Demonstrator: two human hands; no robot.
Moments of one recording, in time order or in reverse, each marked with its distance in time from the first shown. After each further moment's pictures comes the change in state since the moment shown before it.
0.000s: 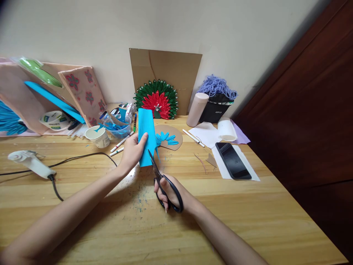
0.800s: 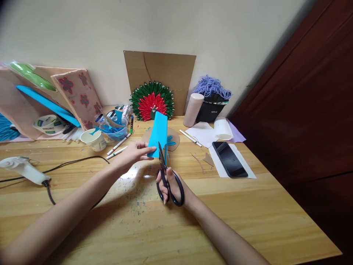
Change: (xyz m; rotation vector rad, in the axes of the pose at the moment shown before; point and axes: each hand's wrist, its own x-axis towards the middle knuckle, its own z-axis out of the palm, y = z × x) left_hand 0.000 0.017 -0.004 -0.424 -0.482 -0.468; right_hand 0.006 -0.007 -0.006 0.119 0.195 0.007
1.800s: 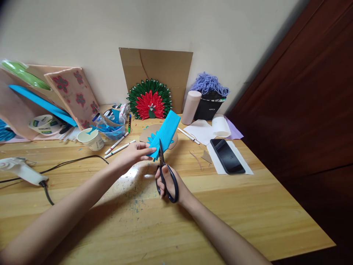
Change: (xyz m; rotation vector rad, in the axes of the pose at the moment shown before) left_hand 0.002 -0.008 0.002 -0.018 -0.079 0.005; right_hand 0.001 0.008 0.002 -0.046 0.115 -0.059
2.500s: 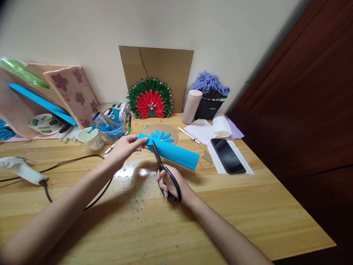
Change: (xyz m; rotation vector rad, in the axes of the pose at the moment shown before) left_hand -0.006 0.021 -0.008 0.231 0.225 0.154; right_hand -0.003 -0.010 -0.009 -0.147 -0.112 -0.058
